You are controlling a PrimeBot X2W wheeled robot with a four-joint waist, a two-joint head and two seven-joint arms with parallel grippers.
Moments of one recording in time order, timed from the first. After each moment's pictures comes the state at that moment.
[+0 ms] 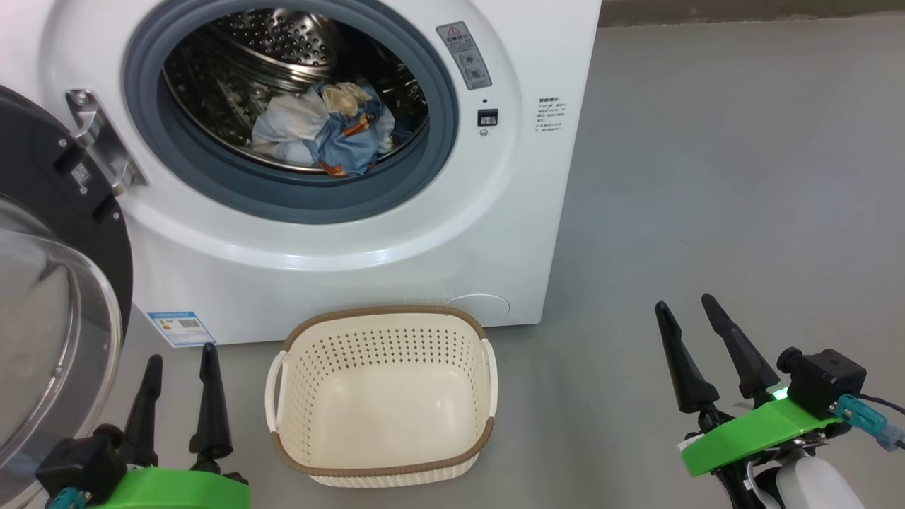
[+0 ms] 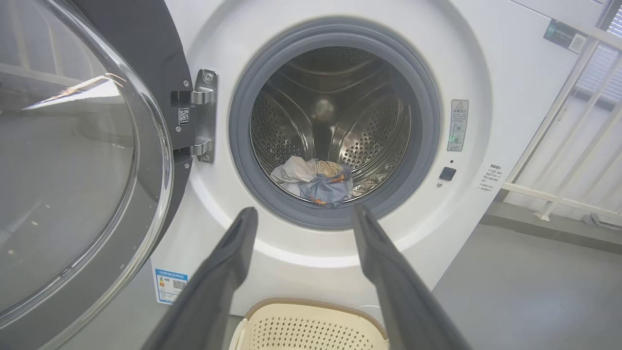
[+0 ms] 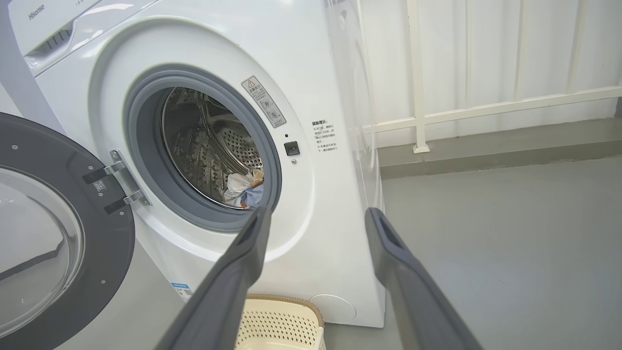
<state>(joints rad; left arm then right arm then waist) -0.05 0.04 0.02 0.13 -0.38 -0.12 -0.26 -0.17 -0.17 0.13 0.22 0.45 0.13 -0.26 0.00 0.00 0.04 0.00</state>
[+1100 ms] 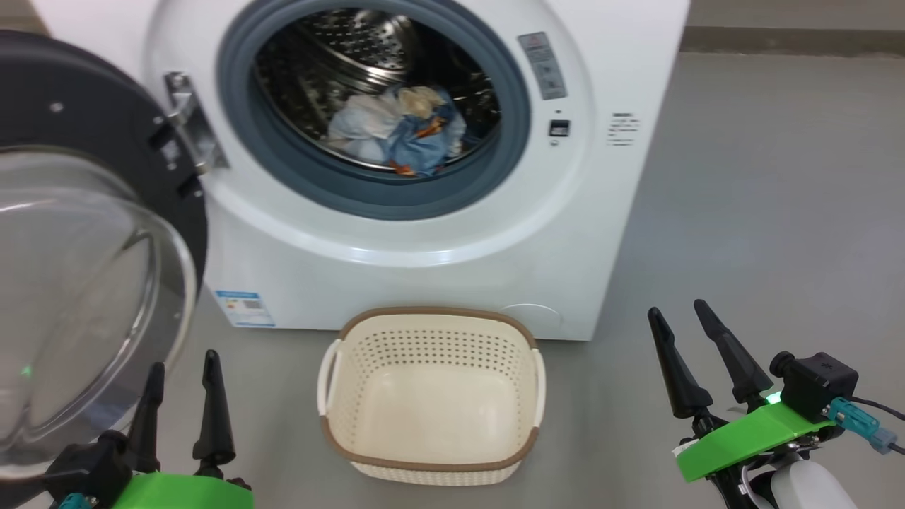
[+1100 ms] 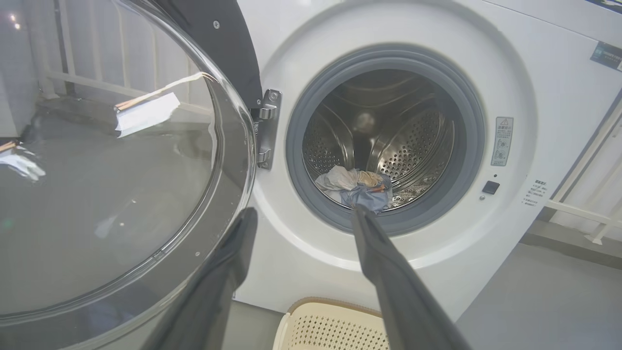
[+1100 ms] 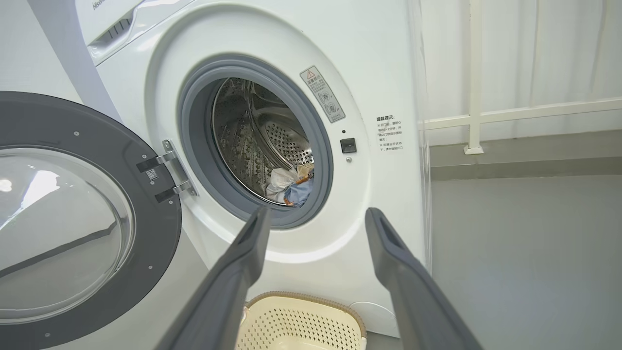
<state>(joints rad) -0.04 0.04 0.02 0.12 -0.37 -0.10 -0.26 -0.16 -0.18 0.14 0.22 0.45 0.13 -0.26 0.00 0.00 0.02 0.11</state>
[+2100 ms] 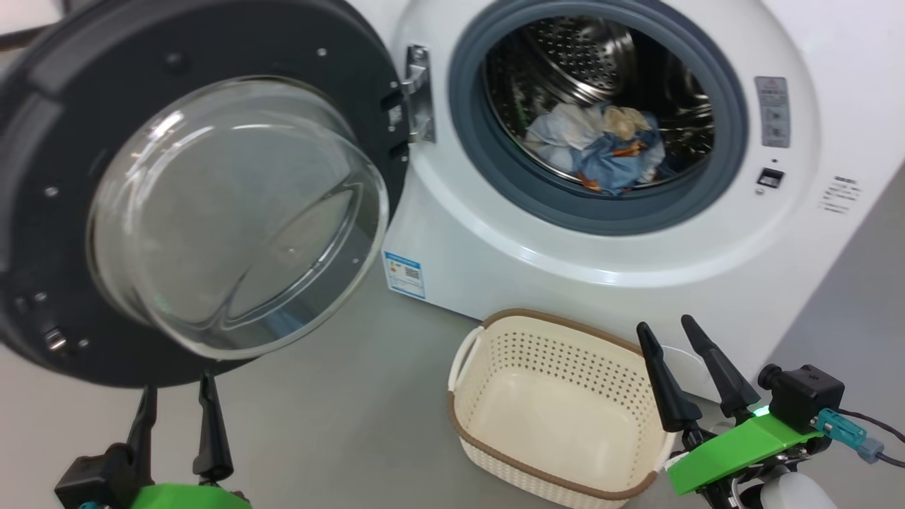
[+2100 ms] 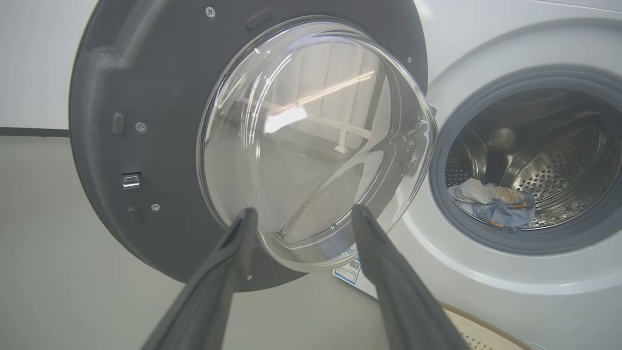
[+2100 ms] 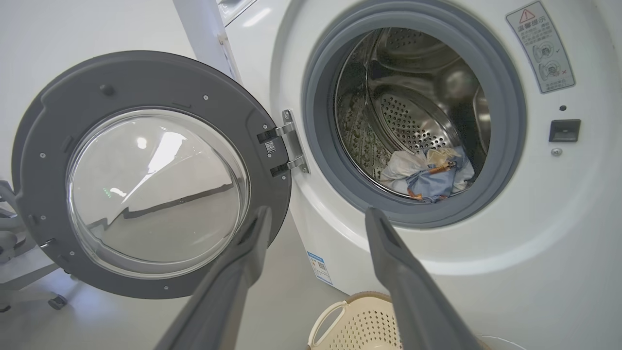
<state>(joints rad) -0.02 0.04 0.02 0.15 -0.31 -0.03 -0.26 -0.14 -0.16 0.17 0.23 0.48 0.13 -0.26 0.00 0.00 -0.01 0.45</state>
